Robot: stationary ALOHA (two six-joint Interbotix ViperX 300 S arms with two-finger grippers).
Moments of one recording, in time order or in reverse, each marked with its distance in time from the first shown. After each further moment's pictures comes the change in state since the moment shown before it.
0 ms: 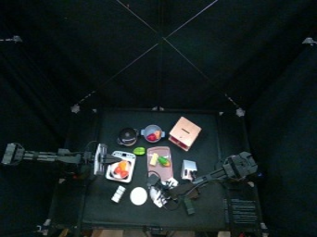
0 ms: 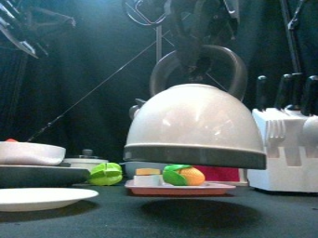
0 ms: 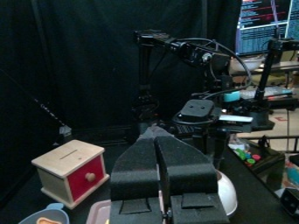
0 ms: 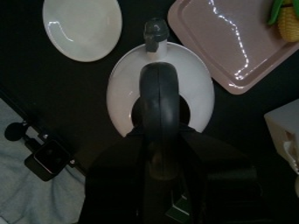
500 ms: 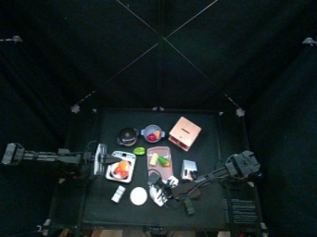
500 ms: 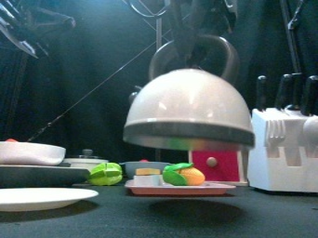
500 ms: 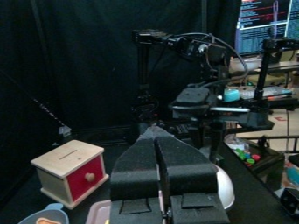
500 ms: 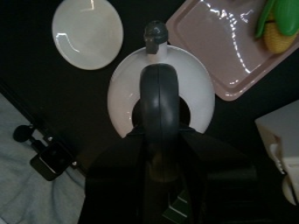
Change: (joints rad) left arm -0.003 0.000 0.000 -0.002 -0.002 0.000; right arm -0.008 -0.058 0.003 -0.048 0.012 -0.002
